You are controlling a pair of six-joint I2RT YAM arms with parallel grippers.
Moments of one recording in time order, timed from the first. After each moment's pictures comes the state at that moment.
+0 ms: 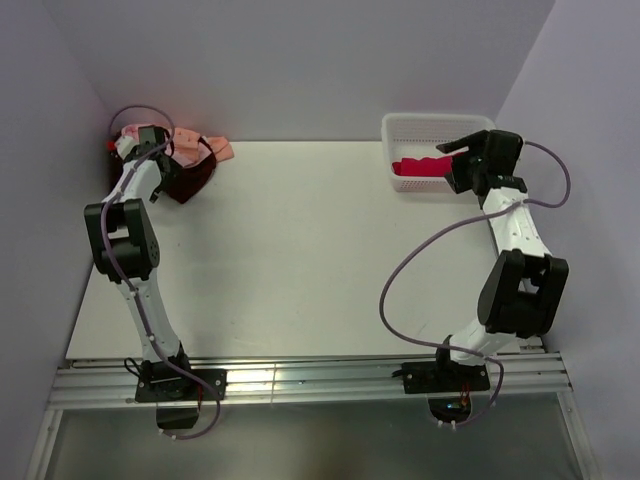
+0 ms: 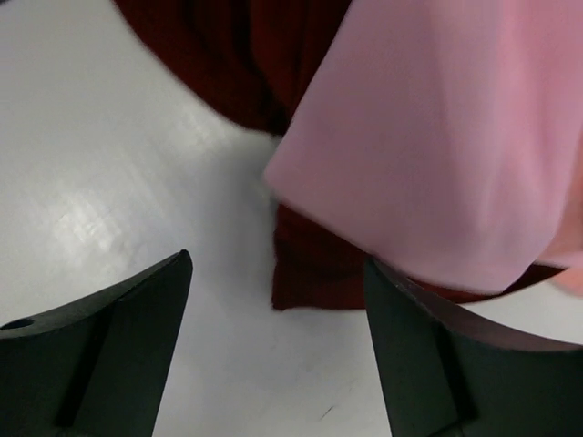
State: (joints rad) left arm 0.13 2.11 1.73 -0.51 -0.42 -0.81; right arm -0.22 1.59 1.29 -0.25 -0.21 1.10
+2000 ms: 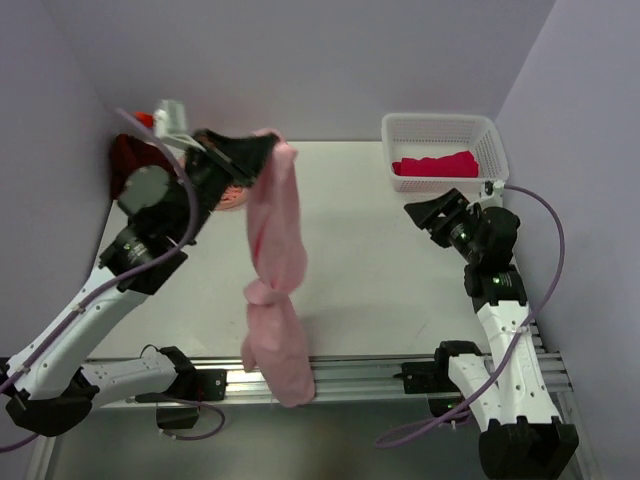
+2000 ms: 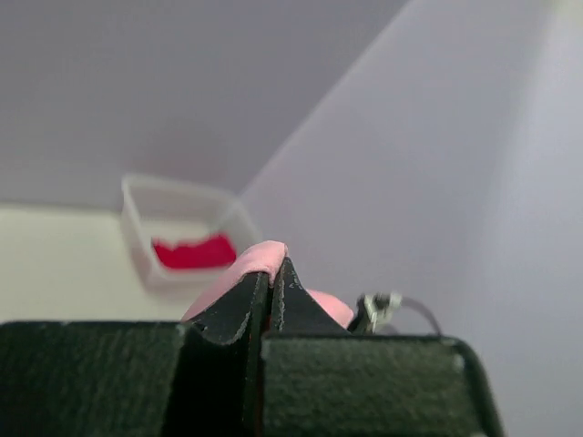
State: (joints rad) left arm -0.73 1.08 1.47 -0.03 -0.24 -0.66; right arm -0.05 0.79 0.76 -0.23 -0.37 0.81
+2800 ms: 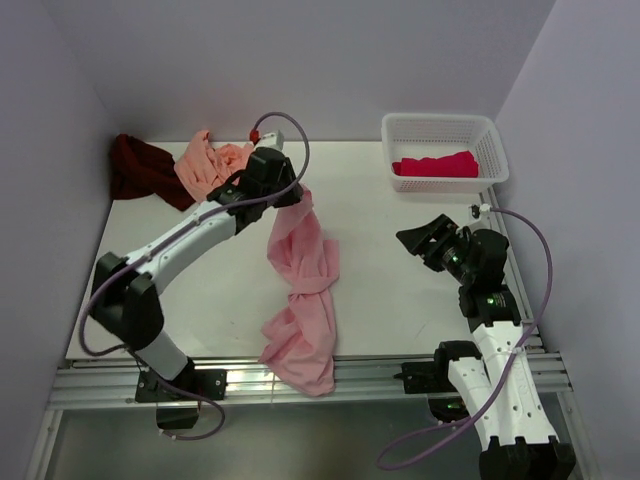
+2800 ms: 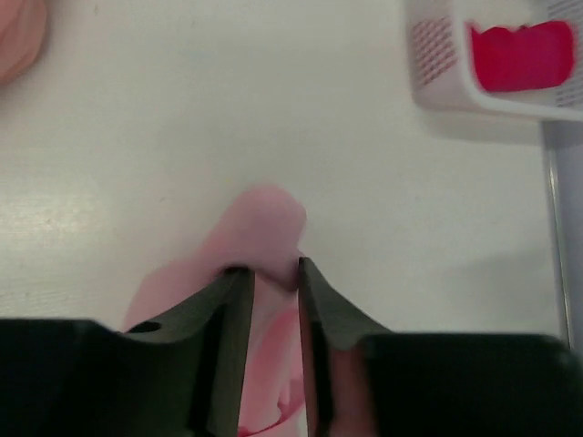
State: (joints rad) left arm -0.65 1.57 1.37 -0.28 -0.19 -0.63; right arm -0.02 0.61 0.58 -0.31 -0.41 0.78
